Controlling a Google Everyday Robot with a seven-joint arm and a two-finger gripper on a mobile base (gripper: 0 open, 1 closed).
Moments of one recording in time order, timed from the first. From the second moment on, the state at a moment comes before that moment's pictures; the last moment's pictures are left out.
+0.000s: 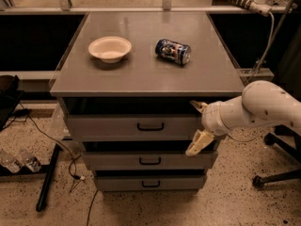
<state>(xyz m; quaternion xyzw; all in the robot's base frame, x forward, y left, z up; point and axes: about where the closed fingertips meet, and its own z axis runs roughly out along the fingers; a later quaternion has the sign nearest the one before) 0.568 -0.139 0.690 -0.63 0.68 0.11 0.35</state>
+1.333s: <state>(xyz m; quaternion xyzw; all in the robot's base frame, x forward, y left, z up) 0.584 -0.130 0.667 -0.63 0.68 0.13 0.34</state>
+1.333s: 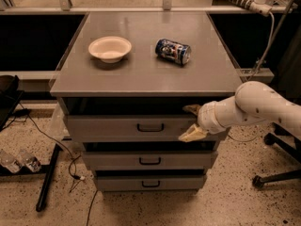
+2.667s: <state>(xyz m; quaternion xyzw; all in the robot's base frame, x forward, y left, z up) 0.559 -0.121 0.689 -0.65 0.66 0.15 0.34</state>
